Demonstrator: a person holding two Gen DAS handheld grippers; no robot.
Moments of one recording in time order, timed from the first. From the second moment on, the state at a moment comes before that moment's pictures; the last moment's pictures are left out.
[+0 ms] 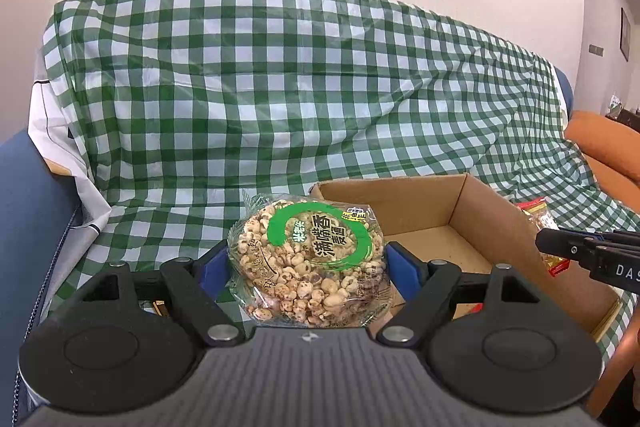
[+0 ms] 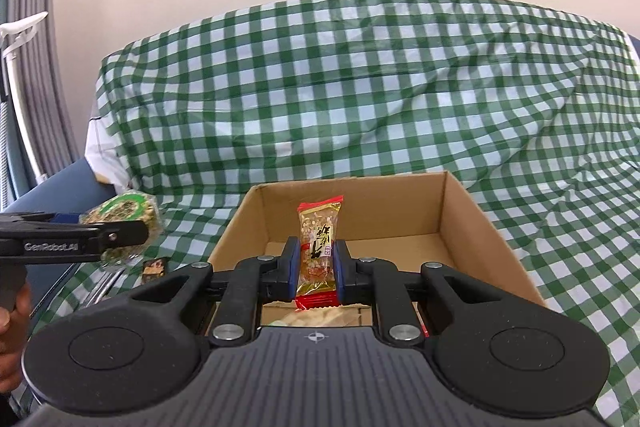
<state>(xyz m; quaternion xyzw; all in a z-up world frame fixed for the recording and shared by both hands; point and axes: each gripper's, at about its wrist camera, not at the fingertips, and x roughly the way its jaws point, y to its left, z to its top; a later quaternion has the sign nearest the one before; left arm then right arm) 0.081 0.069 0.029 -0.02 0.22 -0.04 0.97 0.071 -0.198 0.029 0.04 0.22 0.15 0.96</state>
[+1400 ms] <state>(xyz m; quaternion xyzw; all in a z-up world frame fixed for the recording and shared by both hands) 0.065 0.002 0.027 -0.04 0.18 -0.23 0.96 0.058 -0.217 0.035 0.04 0.13 -0.05 0.99</state>
